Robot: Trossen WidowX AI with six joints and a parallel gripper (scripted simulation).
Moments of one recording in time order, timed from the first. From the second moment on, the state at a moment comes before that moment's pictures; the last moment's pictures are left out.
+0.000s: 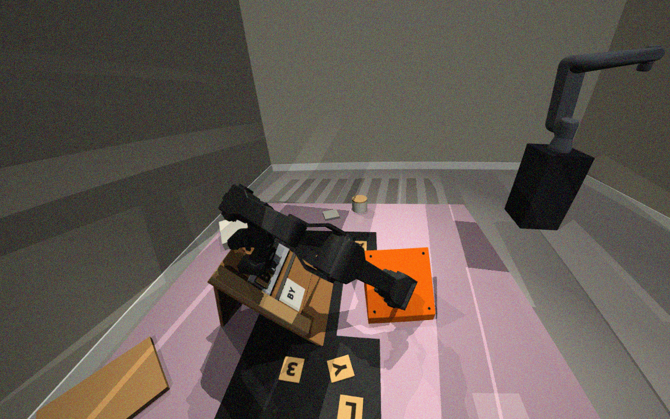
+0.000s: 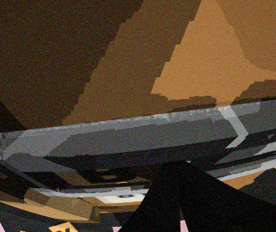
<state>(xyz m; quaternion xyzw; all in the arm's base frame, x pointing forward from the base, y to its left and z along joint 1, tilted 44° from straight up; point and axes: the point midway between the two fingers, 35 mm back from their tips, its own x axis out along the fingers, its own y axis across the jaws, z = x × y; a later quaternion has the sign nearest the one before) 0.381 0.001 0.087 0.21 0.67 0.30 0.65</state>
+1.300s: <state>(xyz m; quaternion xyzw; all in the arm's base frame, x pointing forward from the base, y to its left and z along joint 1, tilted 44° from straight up) 0.378 0.005 0.095 0.22 0.67 0.30 0.64</state>
